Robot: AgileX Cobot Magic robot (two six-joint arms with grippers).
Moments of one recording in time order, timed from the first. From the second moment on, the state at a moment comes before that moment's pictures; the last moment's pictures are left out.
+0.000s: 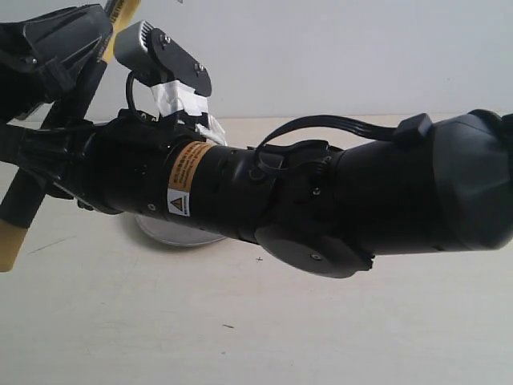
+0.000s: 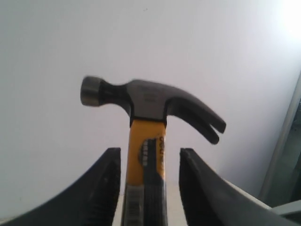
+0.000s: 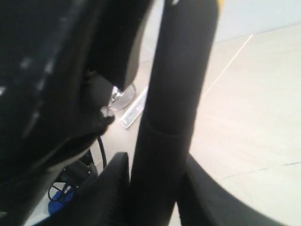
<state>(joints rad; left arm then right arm) -0.41 1.21 -0.53 0.35 -0.83 -0.55 0.83 1.77 -1.02 -0.34 -0.60 1.07</state>
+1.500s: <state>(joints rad) -0.40 0.05 -0.29 0.28 0.19 -0.38 0.83 0.86 -0.76 -0.66 0.69 0.95</state>
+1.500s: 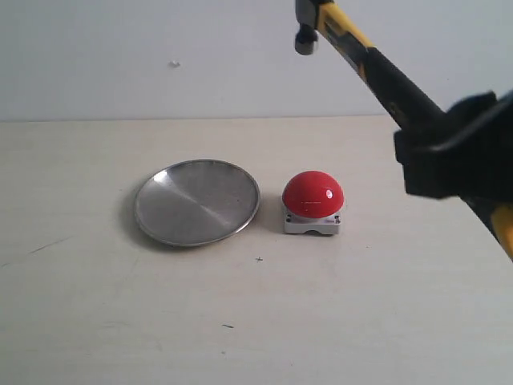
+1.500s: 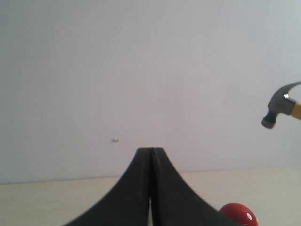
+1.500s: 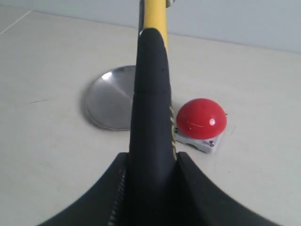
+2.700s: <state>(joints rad) -0.40 0.01 -0.12 0.37 0.38 -0.53 0.83 1.06 -0.32 -1.52 0.47 1.92</state>
